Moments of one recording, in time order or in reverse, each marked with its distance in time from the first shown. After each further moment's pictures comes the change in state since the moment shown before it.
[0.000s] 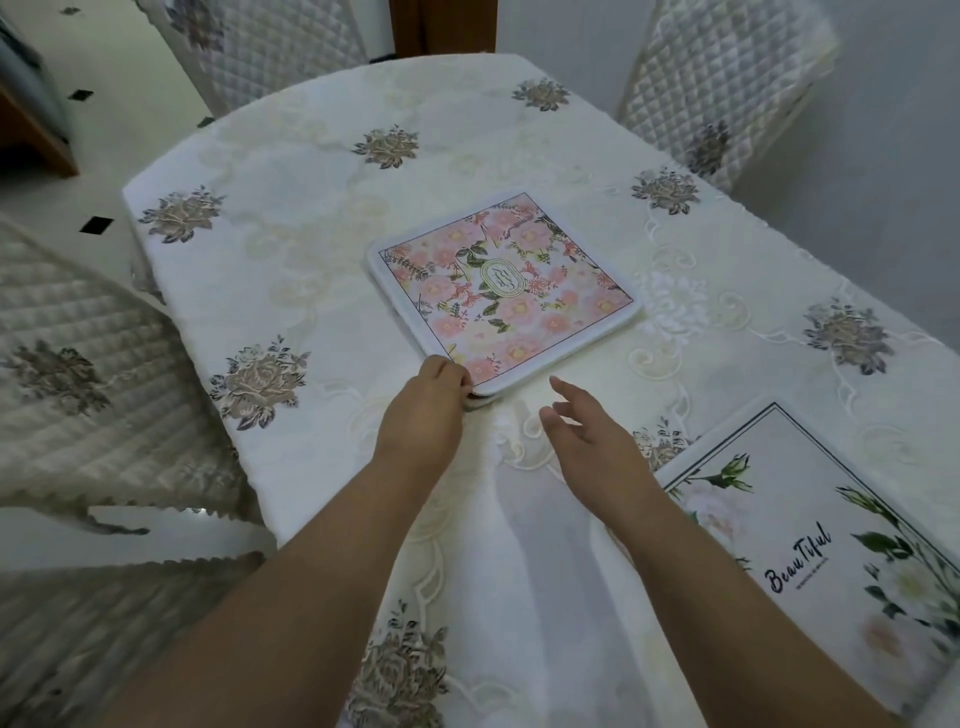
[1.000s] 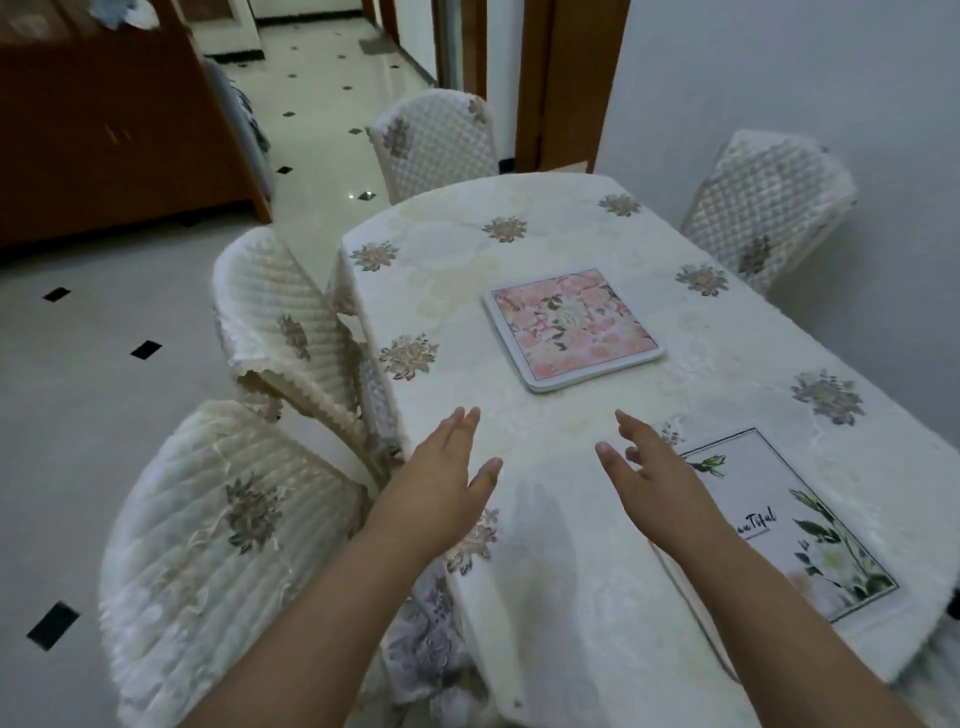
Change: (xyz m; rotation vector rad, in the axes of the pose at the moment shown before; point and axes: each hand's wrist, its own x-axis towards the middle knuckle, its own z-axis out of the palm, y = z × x) left_hand -0.264 0.094 -0.176 -0.083 -0.081 -0.221; right_hand -0.198 -0.051 -0.076 -0.211 -0.069 -0.217
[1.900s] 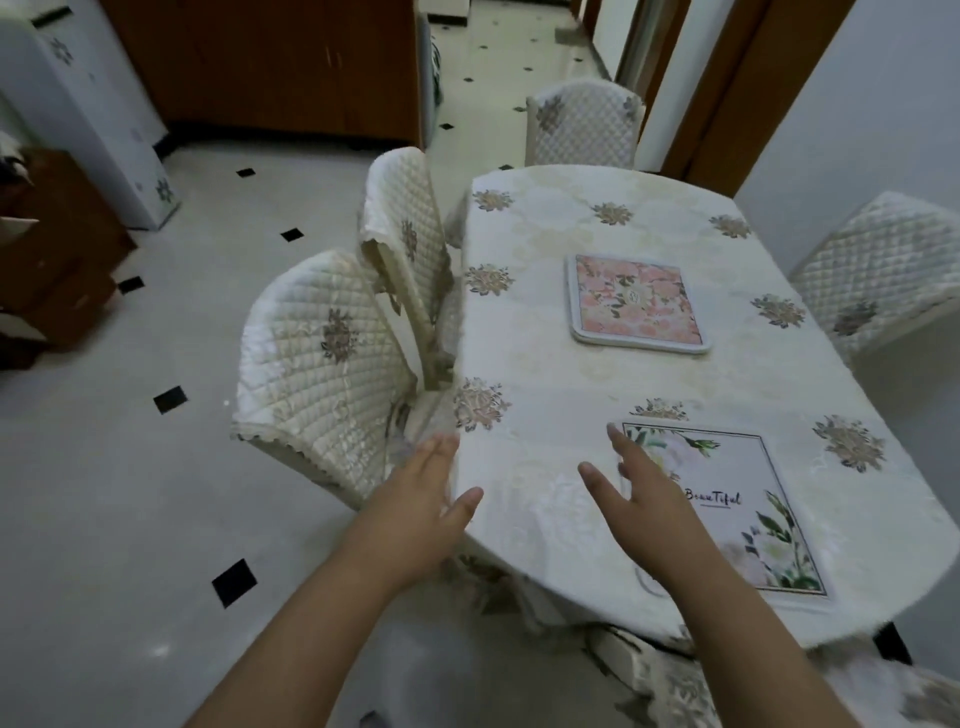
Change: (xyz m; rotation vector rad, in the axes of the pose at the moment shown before) left_hand -0.239 0.088 0.087 -0.181 0.160 -0.364; right_hand -0.142 0.053 -0.066 -0.243 -0.335 -0.291
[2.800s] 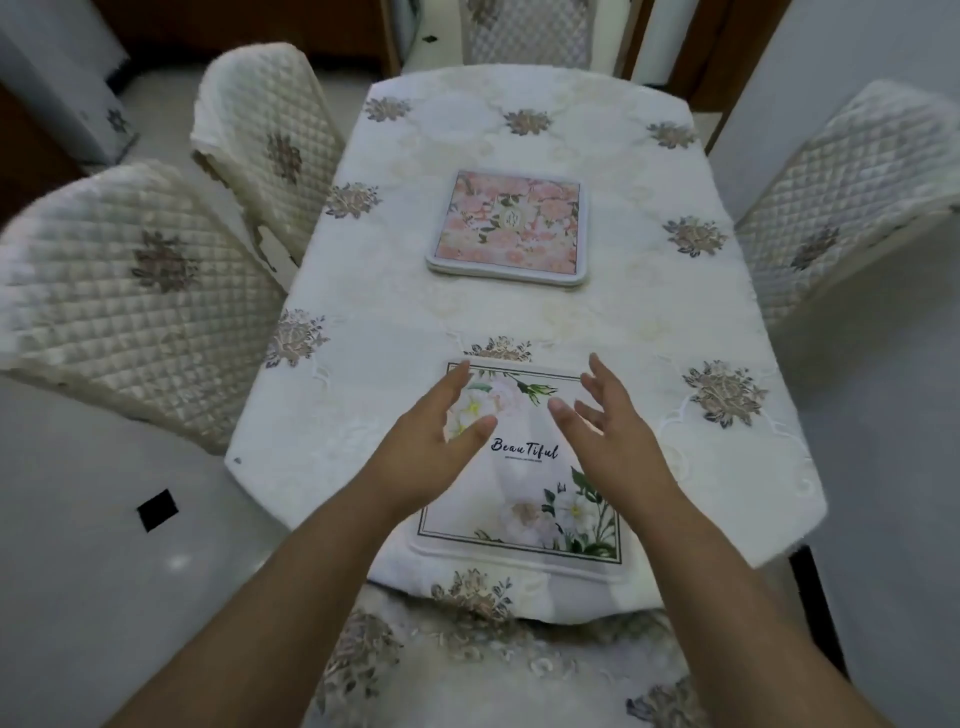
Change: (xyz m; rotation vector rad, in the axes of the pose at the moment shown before) left_hand 0.121 0.247 0.235 -0.494 0.027 -0.061; right_hand 0.088 0.263 -0.166 0.453 -0.057 -0.058
